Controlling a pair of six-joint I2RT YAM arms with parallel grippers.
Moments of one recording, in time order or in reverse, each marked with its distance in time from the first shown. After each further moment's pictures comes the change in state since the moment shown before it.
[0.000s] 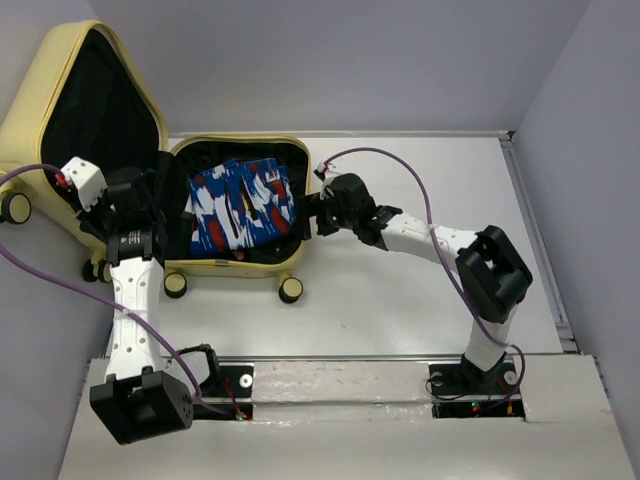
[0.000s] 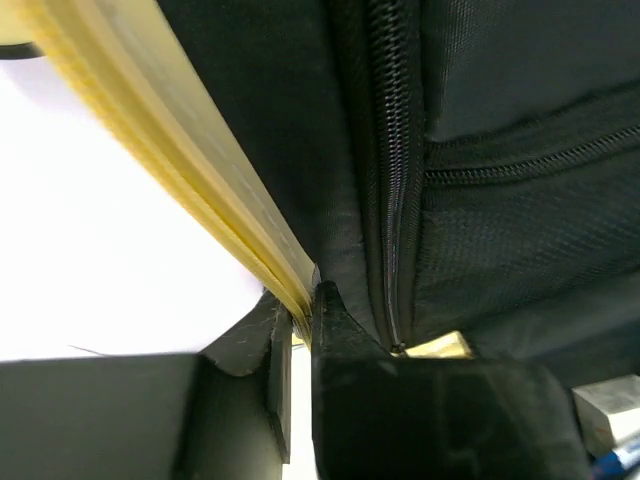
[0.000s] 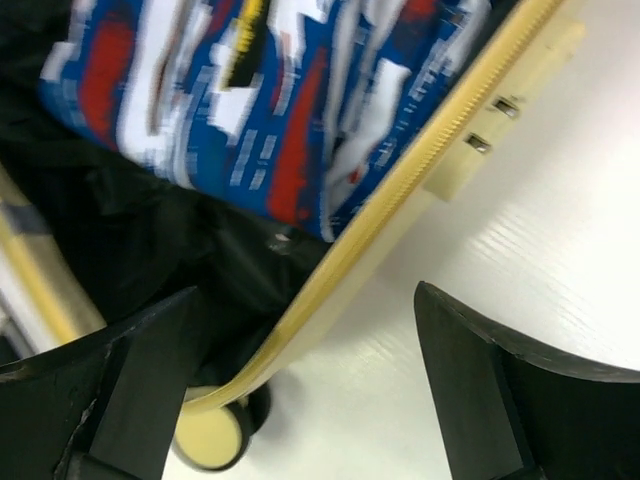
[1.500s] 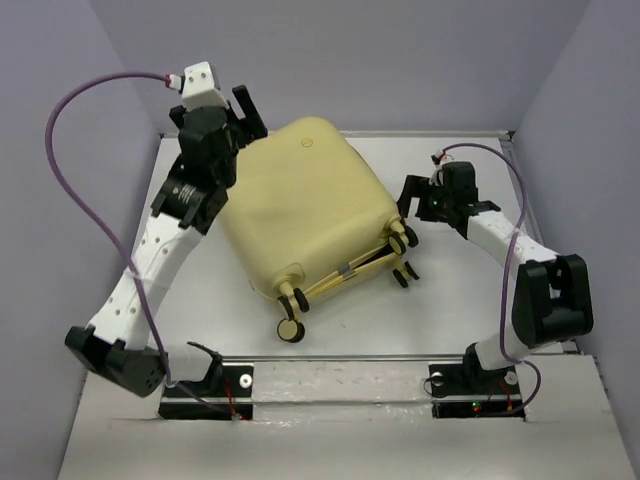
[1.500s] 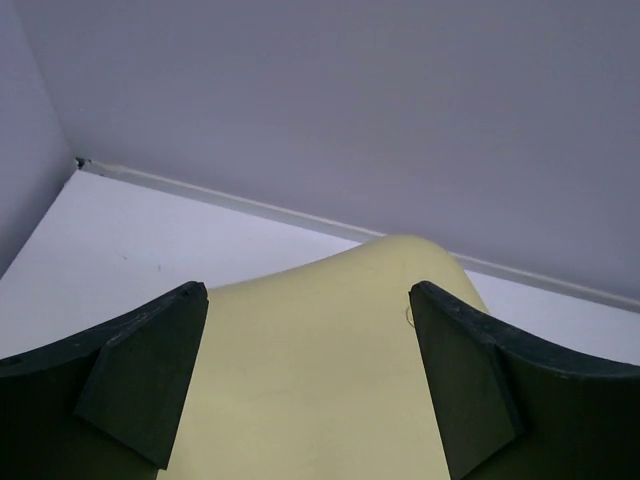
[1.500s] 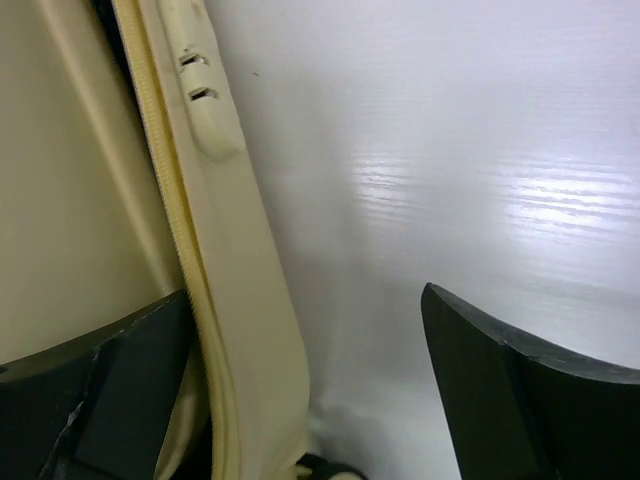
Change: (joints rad) left arm -0.703 0.192 0.471 0.061 0.432 -0.072; right arm -0.561 -0.257 -0.262 -0.182 -0.051 -0.083
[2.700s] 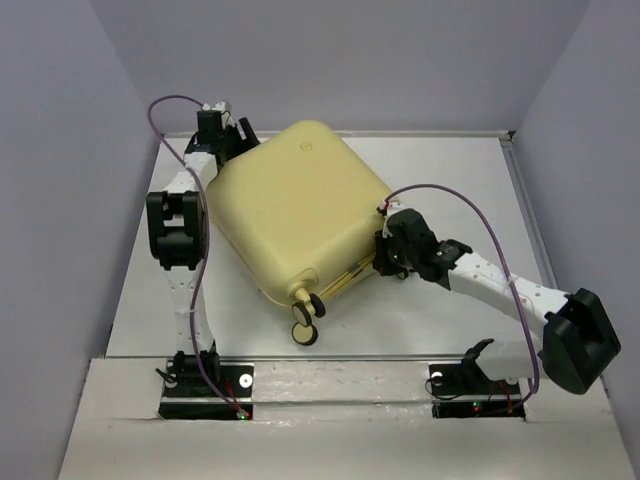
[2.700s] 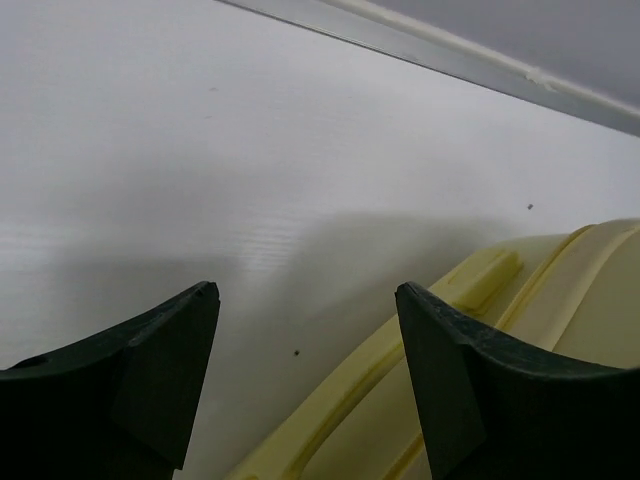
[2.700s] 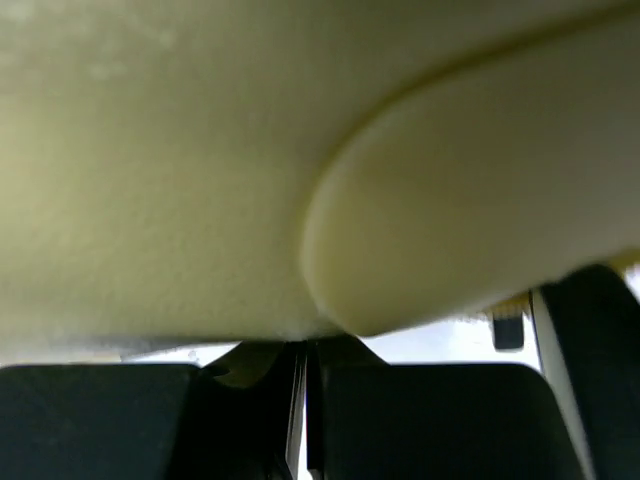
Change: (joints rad) left arm 0.457 1.082 0.461 0.032 0.928 -0.092; right arm 0.495 -0.287 -0.204 -0.172 0.226 0.062
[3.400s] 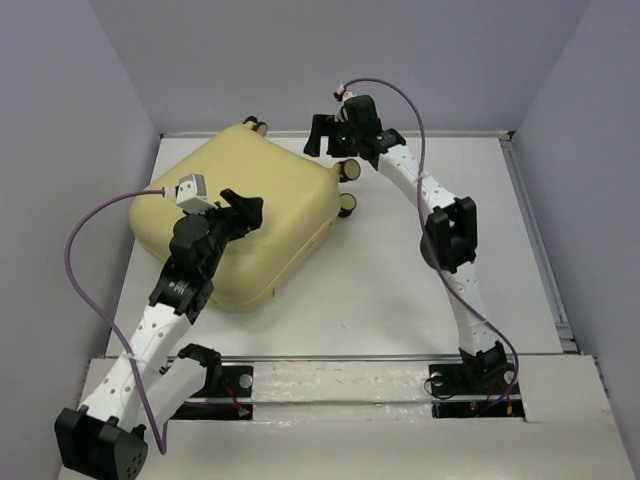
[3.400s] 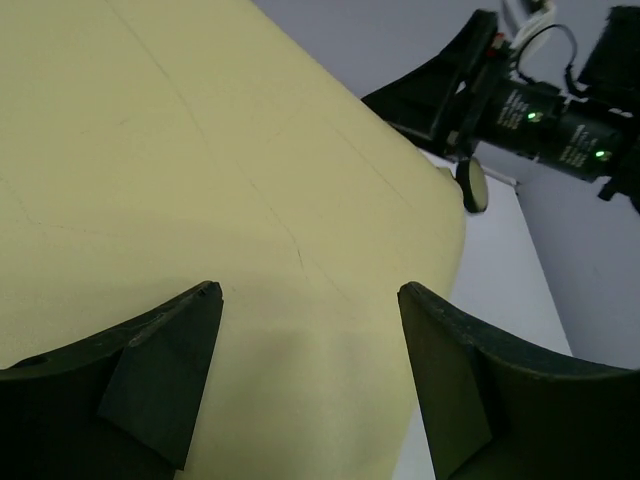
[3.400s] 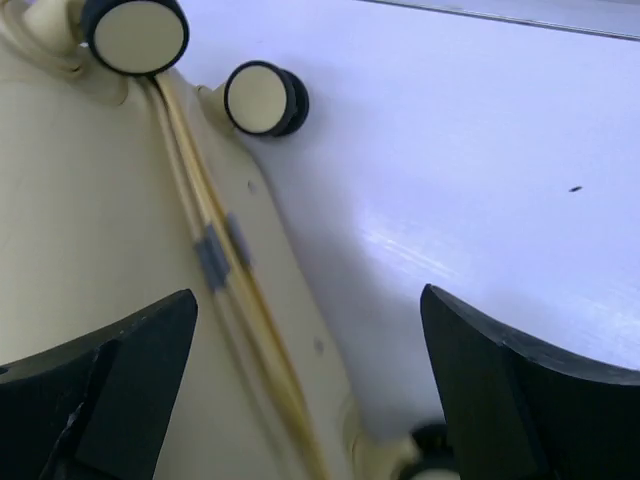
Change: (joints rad) left arm -0.296 -1.492 -1.316 0.322 -0.476 -0.220; right arm -0.202 1.167 1.566 -0.166 -0.204 -0.019
